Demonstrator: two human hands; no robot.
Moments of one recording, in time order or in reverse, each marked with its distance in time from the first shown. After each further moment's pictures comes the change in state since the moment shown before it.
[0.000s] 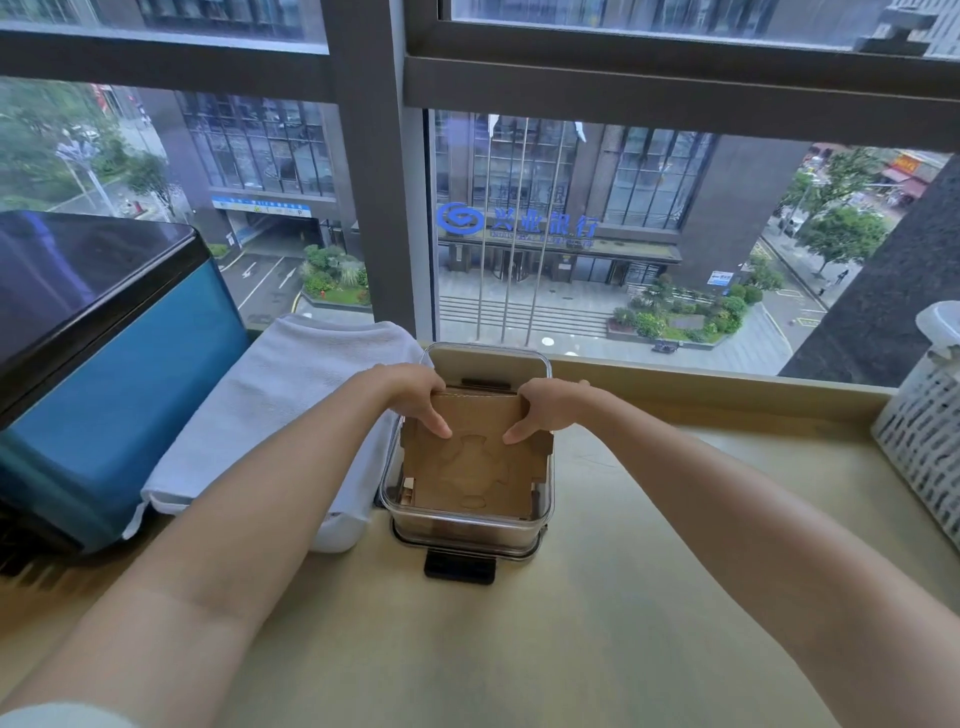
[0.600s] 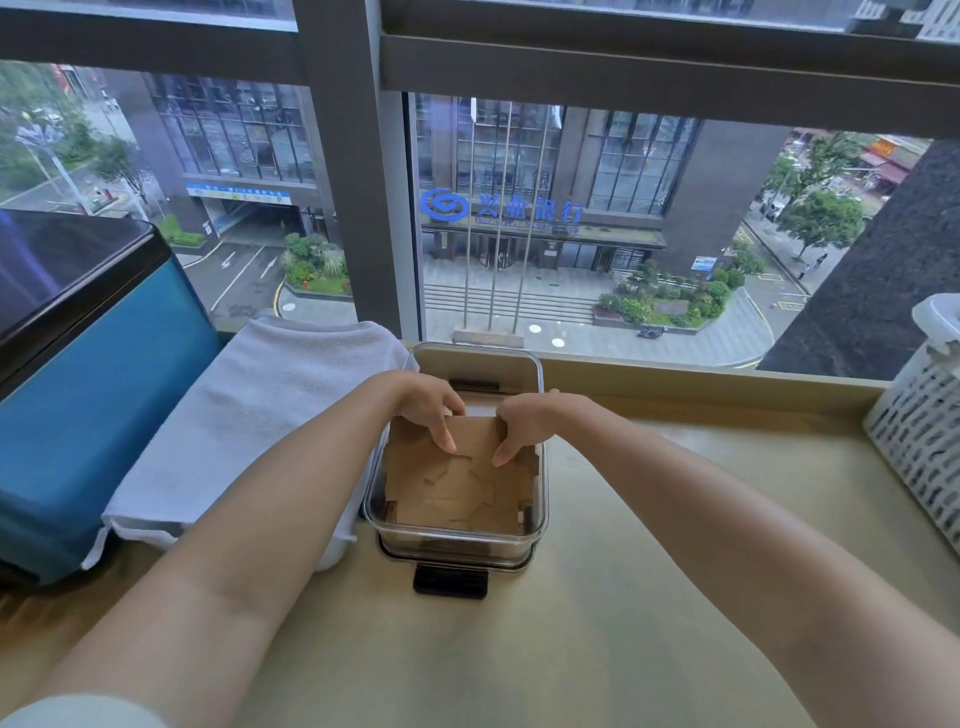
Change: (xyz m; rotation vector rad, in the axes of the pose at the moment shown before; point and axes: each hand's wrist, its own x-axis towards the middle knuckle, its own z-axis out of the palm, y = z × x) left_hand 0.031 0.015 0.003 -0.120 -0.202 0.092; right_hand 0.023 -0.005 0.008 -0.185 -0.164 -0.059
